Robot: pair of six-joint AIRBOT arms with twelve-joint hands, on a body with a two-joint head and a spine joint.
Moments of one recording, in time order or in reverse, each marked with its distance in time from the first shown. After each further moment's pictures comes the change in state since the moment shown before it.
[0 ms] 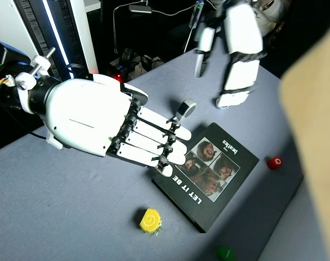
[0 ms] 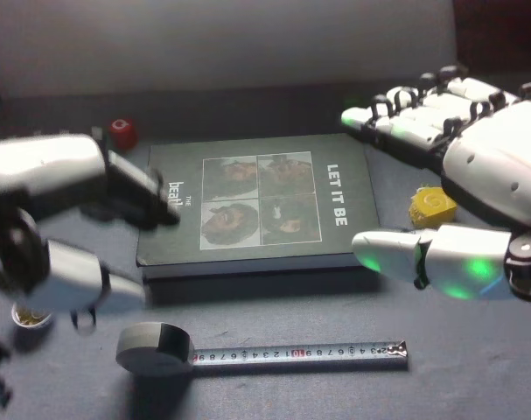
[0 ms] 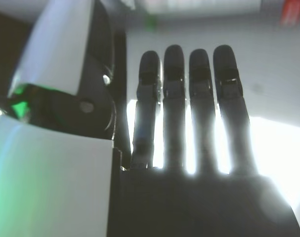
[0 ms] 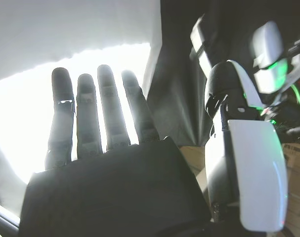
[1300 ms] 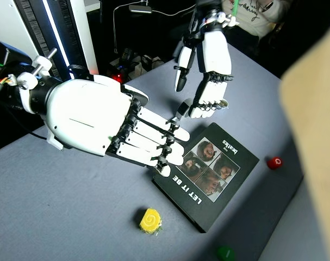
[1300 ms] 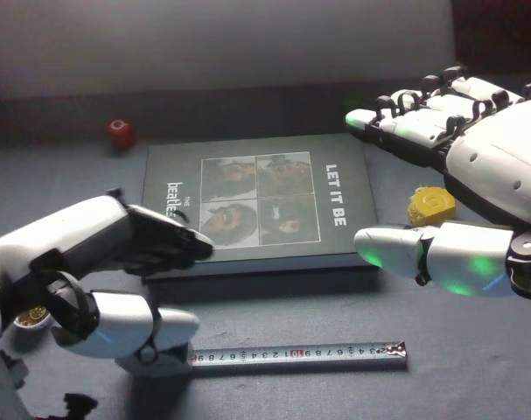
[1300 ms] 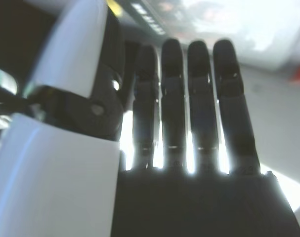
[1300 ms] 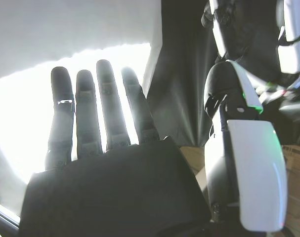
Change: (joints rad) left arm 0.379 -0.142 -0.028 1.160 -0.308 -1.566; right arm 0.000 0.000 -0.002 0.003 0.023 -0.005
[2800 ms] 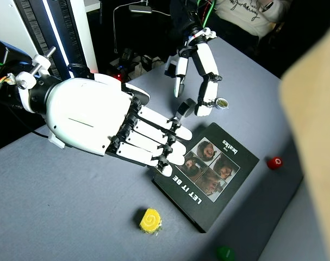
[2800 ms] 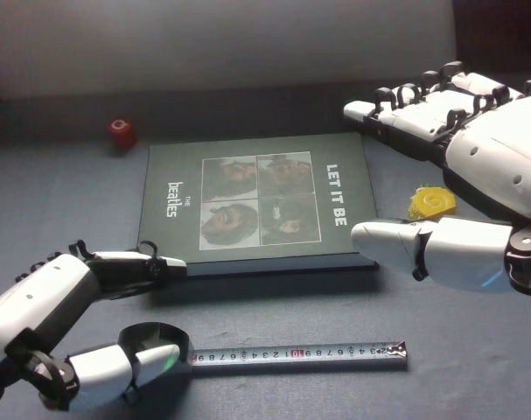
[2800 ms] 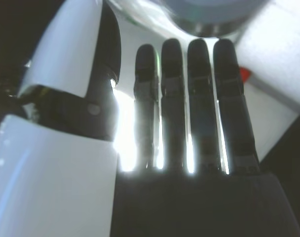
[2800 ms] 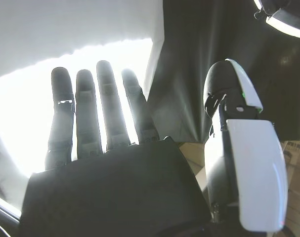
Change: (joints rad) left arm 0.409 -0.188 0.095 0.396 -0.468 -0.389; right arm 0.001 -0.002 -0.001 -0.003 0.014 0.031
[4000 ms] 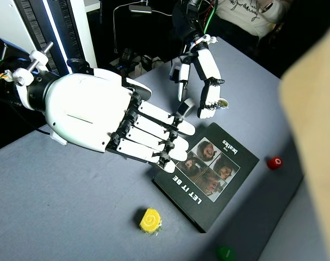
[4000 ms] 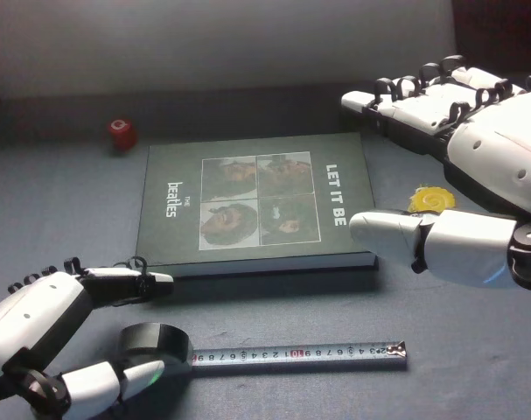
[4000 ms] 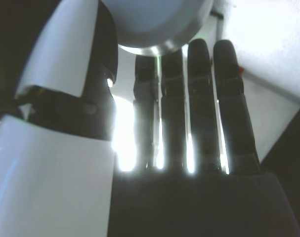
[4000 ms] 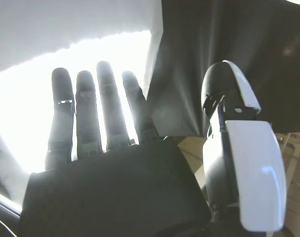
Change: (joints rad) left arm 0.074 -0.060 0.072 0.034 -0.063 0.036; right arm 0.004 0.007 -0.008 -0.022 0.012 0.043
